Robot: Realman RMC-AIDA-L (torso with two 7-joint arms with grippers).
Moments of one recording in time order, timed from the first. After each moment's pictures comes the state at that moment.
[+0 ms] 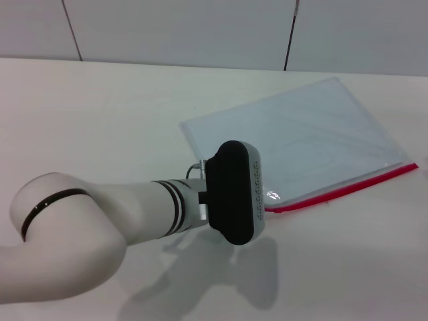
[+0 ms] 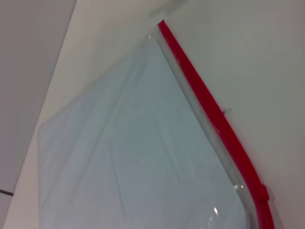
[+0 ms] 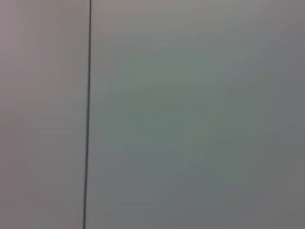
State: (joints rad) left arm -0.46 -2.03 2.24 1.19 2.73 0.41 -2.36; right arm 0.51 2.03 0.45 0.07 -1.88 -1.45 0.25
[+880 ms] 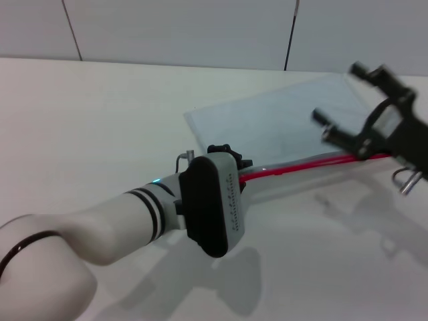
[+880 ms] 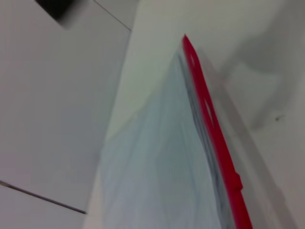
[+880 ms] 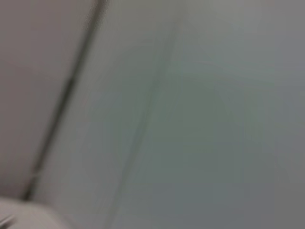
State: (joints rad) left arm -0.36 -2.03 2.26 1.09 2.78 0.01 -2.28; right arm 0.63 2.02 -0.14 -0.11 -1.97 -1.51 0.23
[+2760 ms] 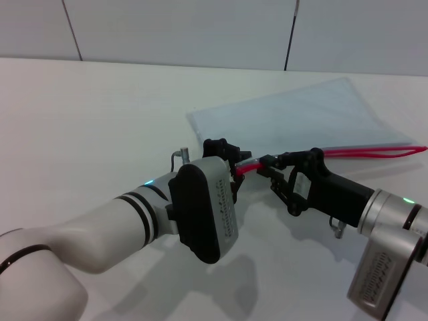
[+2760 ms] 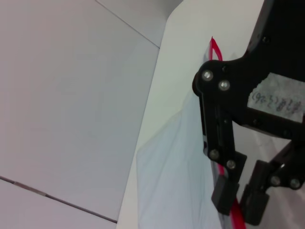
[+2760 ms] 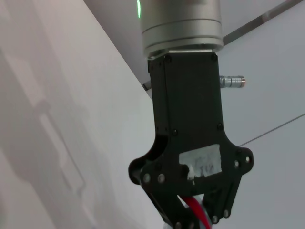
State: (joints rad) left arm -0.31 -2.03 2.26 1.09 2.78 -0.10 -2.23; right arm 0.69 2.04 -0.11 0.17 -2.11 -1.12 -0.61
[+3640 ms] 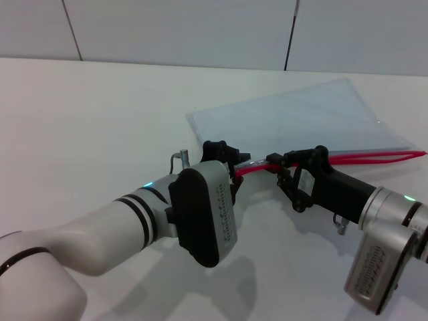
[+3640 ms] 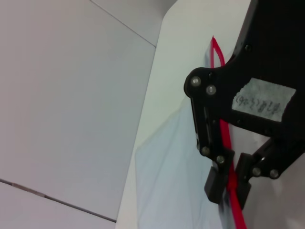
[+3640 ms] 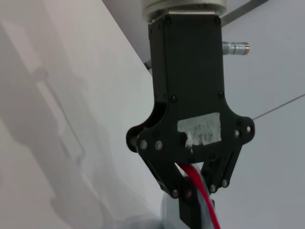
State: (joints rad) left arm -0.31 -2.03 2.26 1.09 2.78 -0.10 -2.20; right arm 0.69 2.04 -0.08 0.17 -2.11 -1.06 -0.64
